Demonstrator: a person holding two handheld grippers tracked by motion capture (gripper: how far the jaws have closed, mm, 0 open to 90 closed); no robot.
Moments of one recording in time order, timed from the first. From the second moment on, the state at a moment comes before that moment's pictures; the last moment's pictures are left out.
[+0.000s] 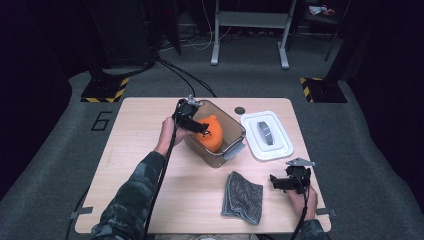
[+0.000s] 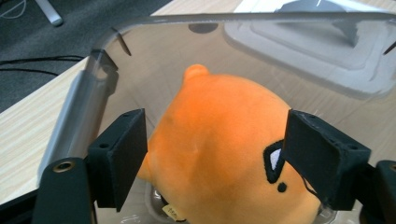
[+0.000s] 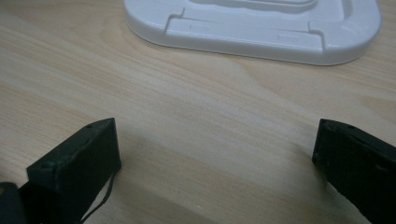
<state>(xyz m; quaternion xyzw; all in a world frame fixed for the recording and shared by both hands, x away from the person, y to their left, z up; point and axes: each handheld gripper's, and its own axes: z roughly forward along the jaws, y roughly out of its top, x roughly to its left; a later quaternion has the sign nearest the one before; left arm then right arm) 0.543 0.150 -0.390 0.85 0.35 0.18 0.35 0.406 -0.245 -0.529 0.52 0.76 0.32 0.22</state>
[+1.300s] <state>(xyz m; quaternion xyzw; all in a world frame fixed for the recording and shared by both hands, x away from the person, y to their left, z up) 0.465 0.230 -0.392 0.80 0.38 0.24 0.40 0.406 -0.245 -0.529 0.52 0.76 0.32 0.22</state>
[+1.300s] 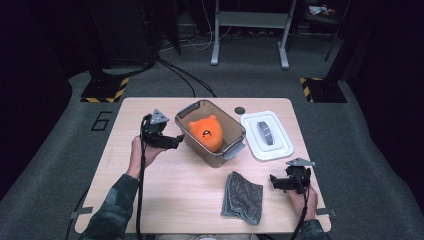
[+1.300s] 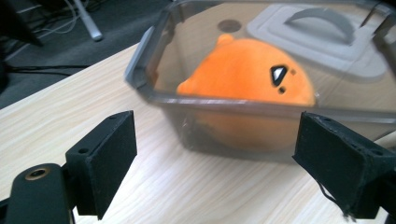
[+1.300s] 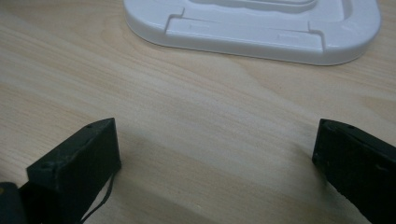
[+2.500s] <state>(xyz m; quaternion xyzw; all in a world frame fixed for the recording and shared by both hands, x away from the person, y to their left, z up) 0.470 0.286 -0.523 0.81 0.46 0.20 0.30 0.408 -0.246 -0.530 0.51 0.76 0.32 0.22</state>
